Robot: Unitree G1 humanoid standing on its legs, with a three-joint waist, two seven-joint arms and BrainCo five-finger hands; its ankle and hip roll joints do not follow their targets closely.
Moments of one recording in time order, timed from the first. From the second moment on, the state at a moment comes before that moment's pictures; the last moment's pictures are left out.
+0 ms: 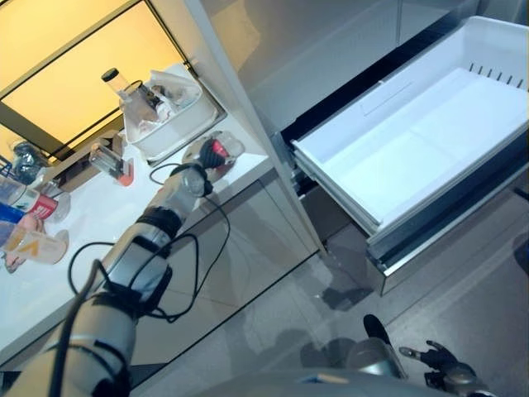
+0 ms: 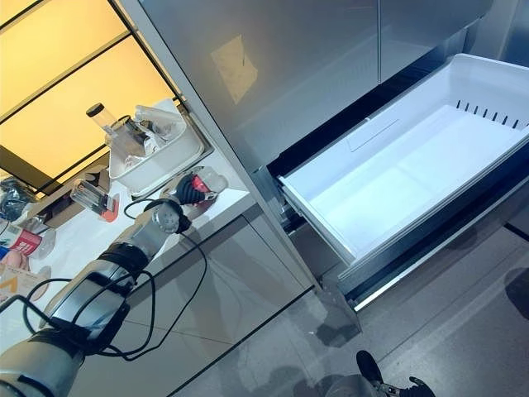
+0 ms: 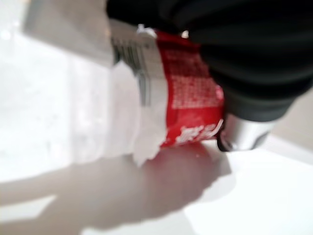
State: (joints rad) left arm -0.90 0.47 -0.47 1.04 0.30 -0.05 0.14; right arm -0.01 -0.44 0.13 1.29 0.21 -0.09 -0.04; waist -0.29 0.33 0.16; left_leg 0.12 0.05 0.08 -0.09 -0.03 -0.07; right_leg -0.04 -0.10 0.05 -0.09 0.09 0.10
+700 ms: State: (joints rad) left arm -0.63 0.59 -0.28 0.68 0.01 -0.10 0.19; right arm 0.00 -0.38 0.13 1.27 0.21 -0.11 -0.04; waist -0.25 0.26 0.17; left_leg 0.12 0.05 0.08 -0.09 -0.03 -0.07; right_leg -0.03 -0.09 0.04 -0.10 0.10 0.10
